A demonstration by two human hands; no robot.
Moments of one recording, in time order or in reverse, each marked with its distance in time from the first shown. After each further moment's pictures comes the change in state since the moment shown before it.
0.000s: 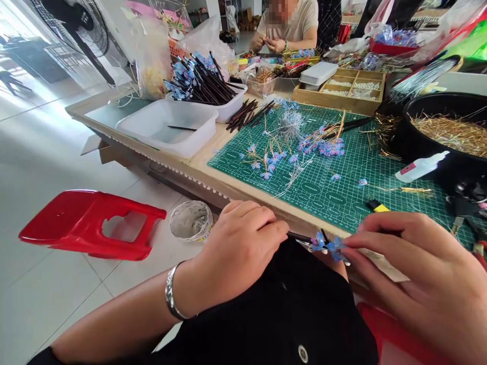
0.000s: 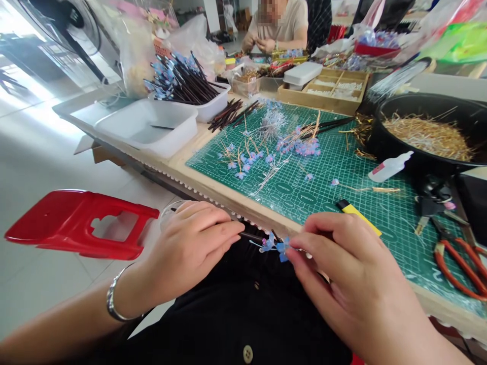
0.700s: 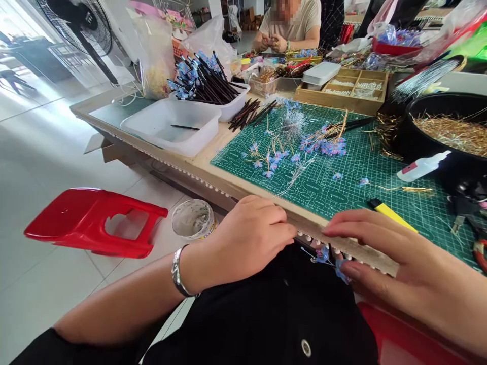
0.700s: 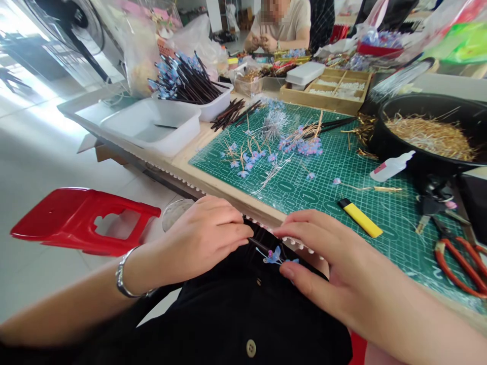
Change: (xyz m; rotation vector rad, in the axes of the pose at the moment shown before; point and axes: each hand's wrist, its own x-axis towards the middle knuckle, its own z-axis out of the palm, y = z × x) left_hand 0.010 -0.012 0.003 -0.108 -0.190 0.157; right_hand 0.009 0.007 -0.004 0.289 -0.323 0.124
